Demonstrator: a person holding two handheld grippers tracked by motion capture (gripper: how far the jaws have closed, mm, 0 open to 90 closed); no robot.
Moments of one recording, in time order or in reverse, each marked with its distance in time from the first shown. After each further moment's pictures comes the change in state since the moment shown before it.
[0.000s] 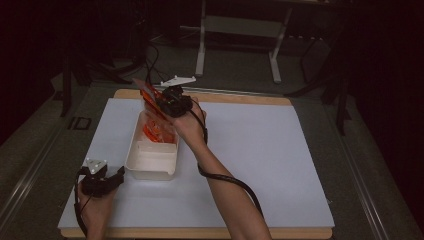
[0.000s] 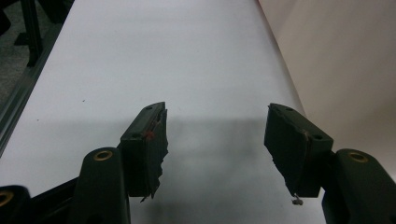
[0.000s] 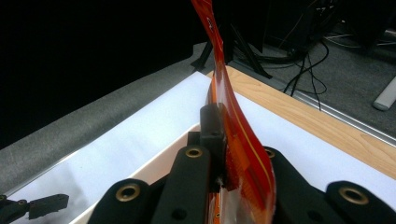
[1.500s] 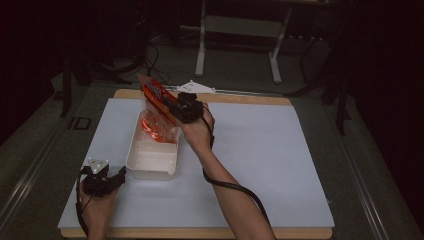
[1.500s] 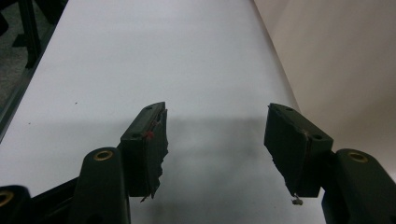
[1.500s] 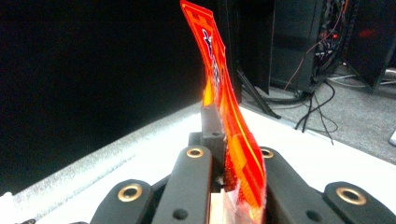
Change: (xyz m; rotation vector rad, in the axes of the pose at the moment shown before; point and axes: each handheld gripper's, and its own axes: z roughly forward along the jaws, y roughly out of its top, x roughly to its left) left arm -0.004 0.001 0.001 0.004 -0.005 0.006; right arm -0.007 -0.020 -0.033 -0.225 0.050 0.048
